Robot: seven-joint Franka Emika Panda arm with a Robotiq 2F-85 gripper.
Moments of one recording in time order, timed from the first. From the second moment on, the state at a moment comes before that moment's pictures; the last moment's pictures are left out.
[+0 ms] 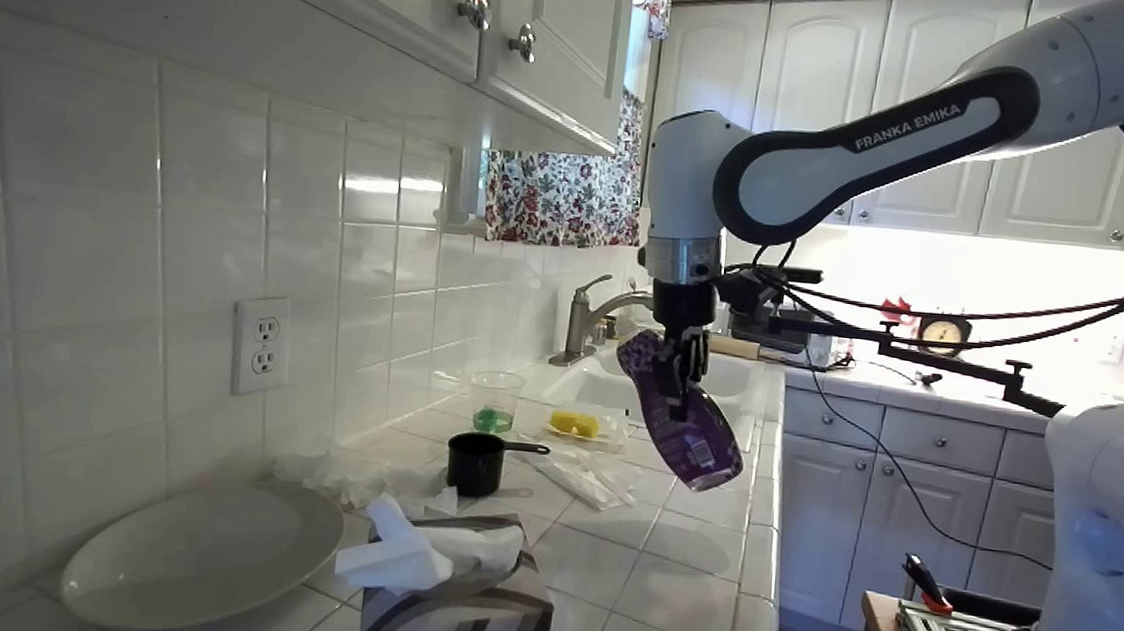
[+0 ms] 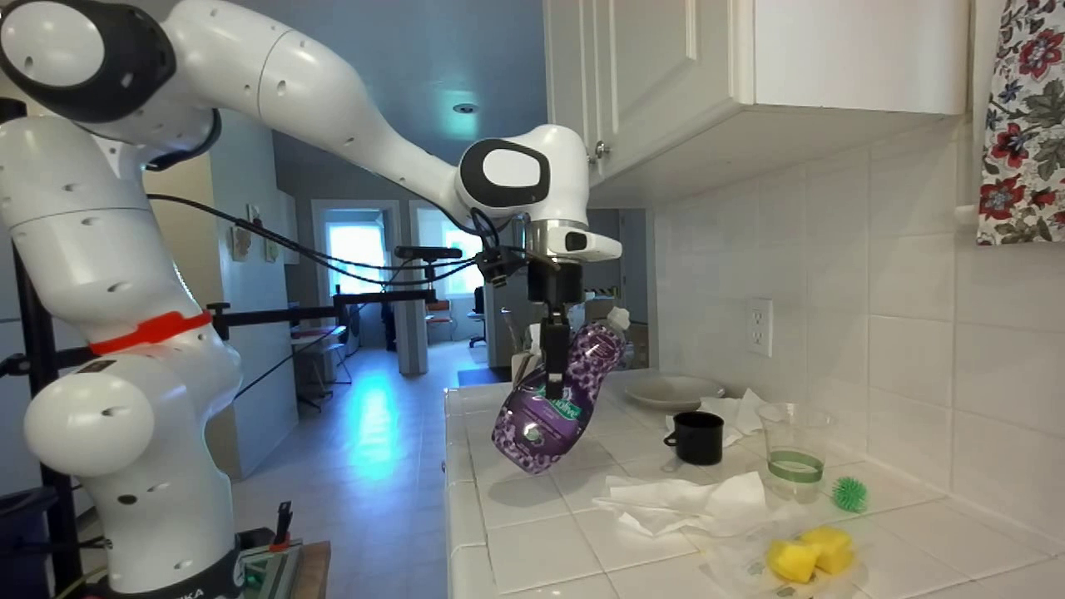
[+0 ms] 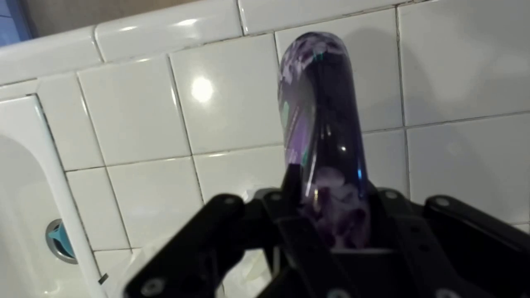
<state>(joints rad) -0.09 -0.25 -0.03 -2.26 -0.16 1.92 0.25</state>
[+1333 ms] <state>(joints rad) -0.07 -0.12 -0.03 -2.09 -0.29 1.74 0.03</state>
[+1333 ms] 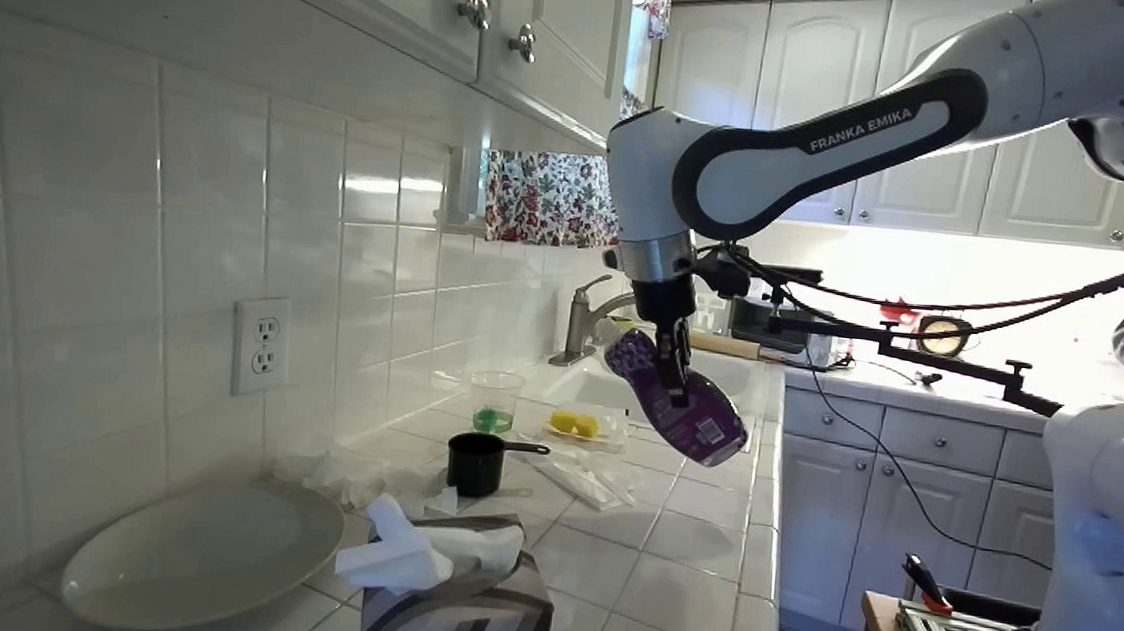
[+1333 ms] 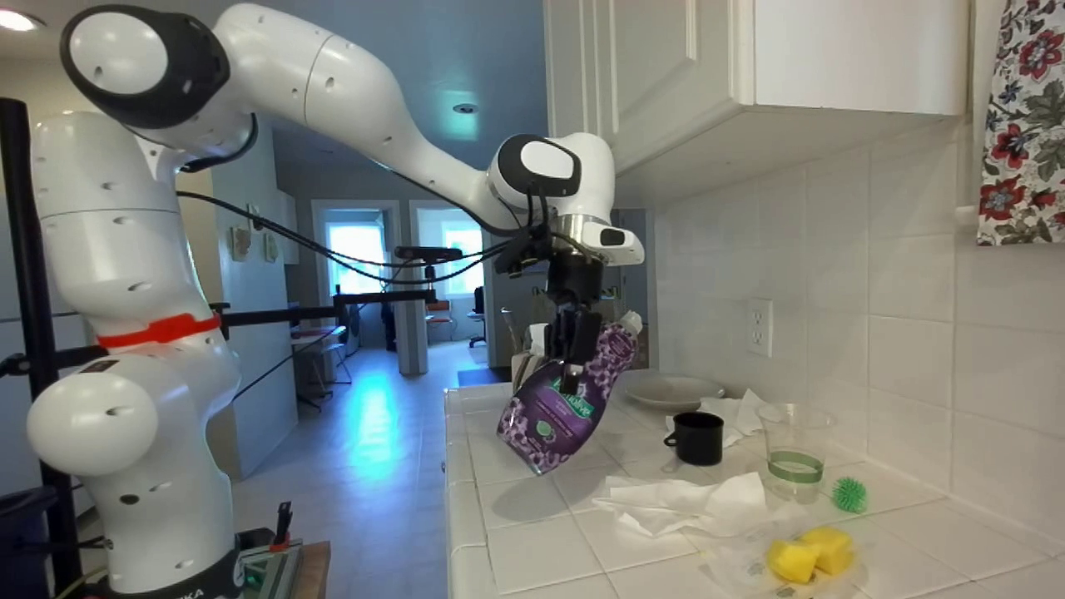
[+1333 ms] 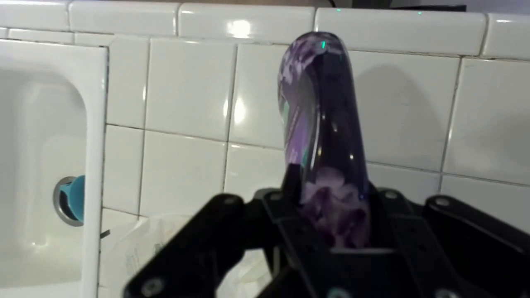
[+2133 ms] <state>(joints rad) -0.04 -0.03 -0.01 -2.01 -0.60 1.77 0.00</state>
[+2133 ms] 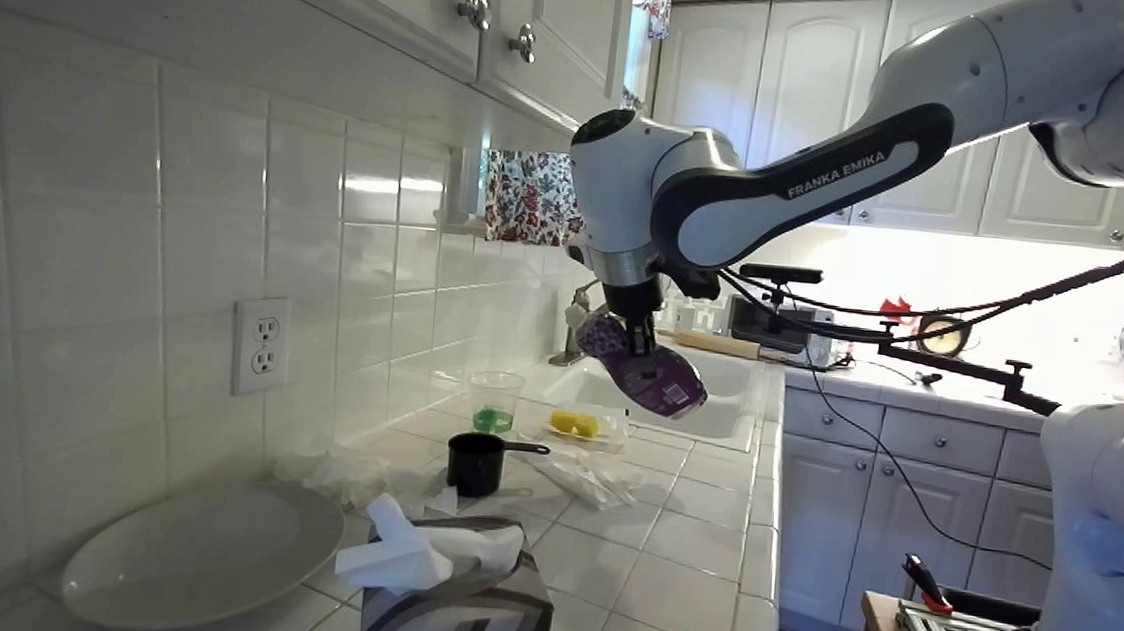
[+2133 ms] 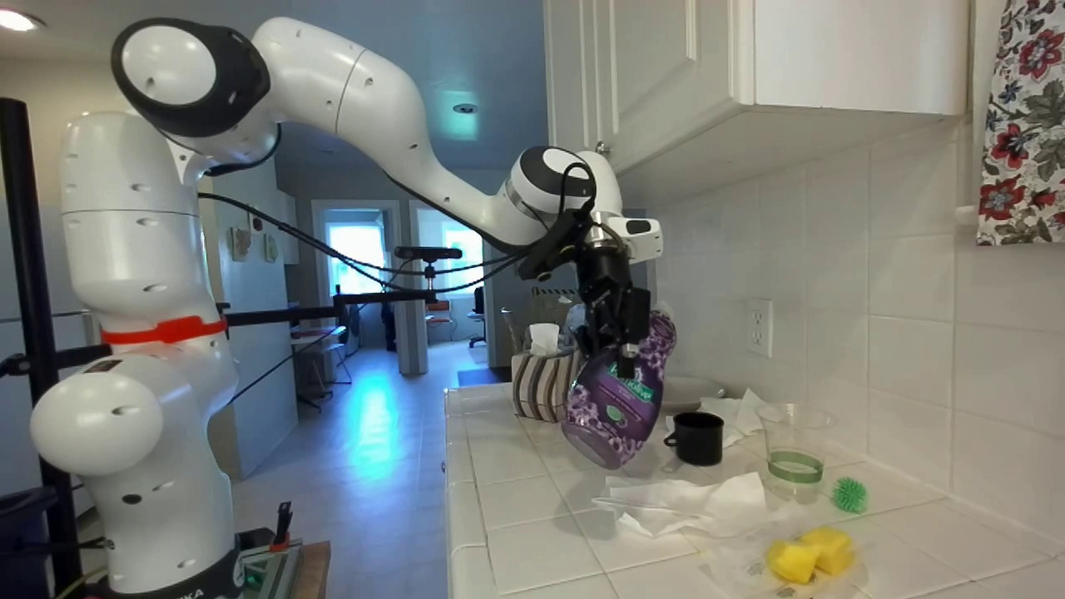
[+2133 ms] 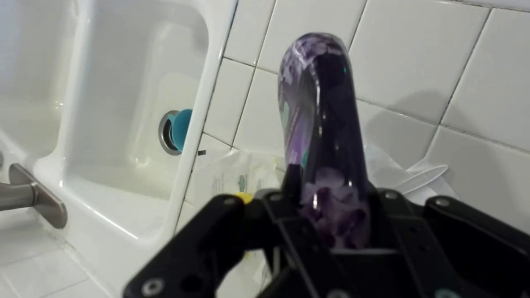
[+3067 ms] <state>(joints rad) -0.04 0.02 -0.01 -1.98 -0.74 1.77 -0.01</state>
